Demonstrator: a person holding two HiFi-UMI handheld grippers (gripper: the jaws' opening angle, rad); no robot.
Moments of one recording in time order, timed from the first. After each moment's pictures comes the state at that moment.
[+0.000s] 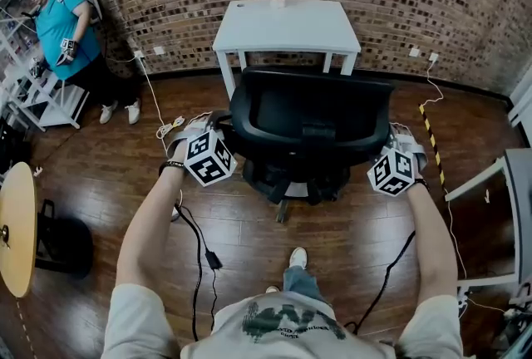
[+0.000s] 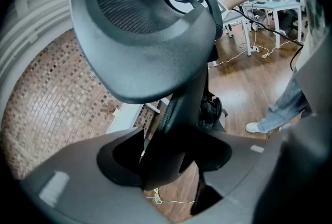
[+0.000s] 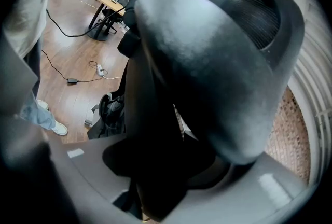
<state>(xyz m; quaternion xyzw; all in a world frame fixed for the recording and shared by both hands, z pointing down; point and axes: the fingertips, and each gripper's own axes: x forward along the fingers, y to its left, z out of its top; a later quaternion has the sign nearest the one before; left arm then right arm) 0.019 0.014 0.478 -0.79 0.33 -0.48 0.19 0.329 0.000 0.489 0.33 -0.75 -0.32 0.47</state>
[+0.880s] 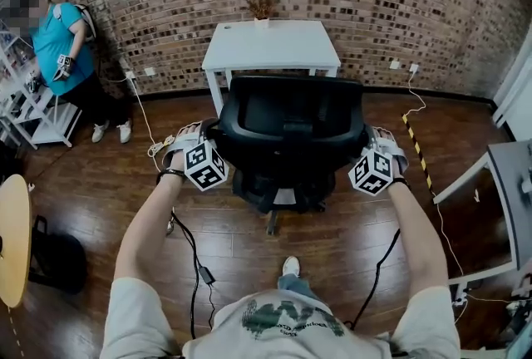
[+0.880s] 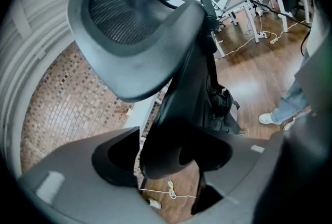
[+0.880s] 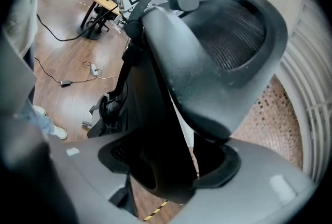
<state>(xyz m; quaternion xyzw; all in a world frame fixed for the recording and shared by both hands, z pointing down) 0.005 0.021 0.474 -0.75 0.38 -0.49 0.25 0.334 0.027 0.477 0.37 -0.74 -0.30 0.48</state>
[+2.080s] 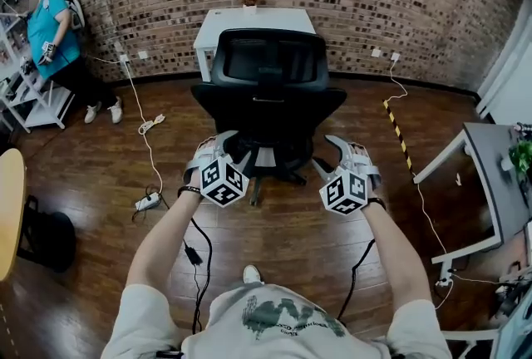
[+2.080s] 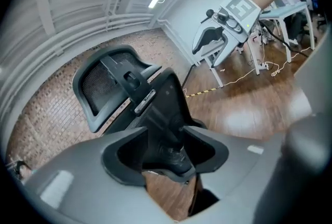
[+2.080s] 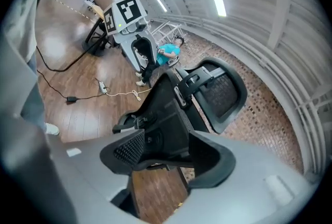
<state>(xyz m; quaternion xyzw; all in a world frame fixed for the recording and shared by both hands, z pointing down) 0.131 0.229 0.489 -0.81 0.41 -0.37 0.21 0.310 0.250 0.481 0.38 -0.77 -0.32 0.40</state>
